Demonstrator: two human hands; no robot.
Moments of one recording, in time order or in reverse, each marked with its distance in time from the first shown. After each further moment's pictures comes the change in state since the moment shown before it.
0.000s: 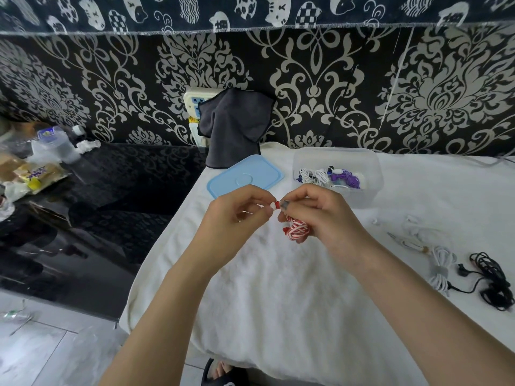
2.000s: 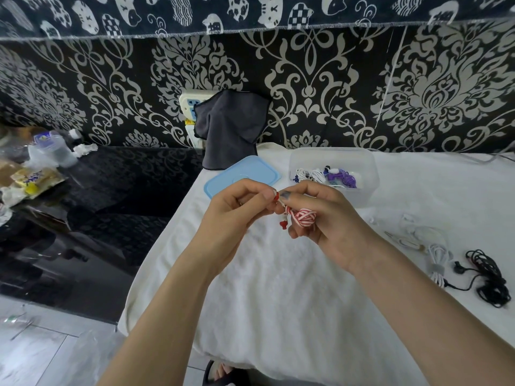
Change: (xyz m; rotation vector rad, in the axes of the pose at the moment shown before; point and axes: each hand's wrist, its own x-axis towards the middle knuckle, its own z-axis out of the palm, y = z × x) left_hand 0.007 0.006 0.010 -0.633 -0.049 -0.095; right_hand -0.004 -0.015 -0.002 0.247 -0.058 0.090
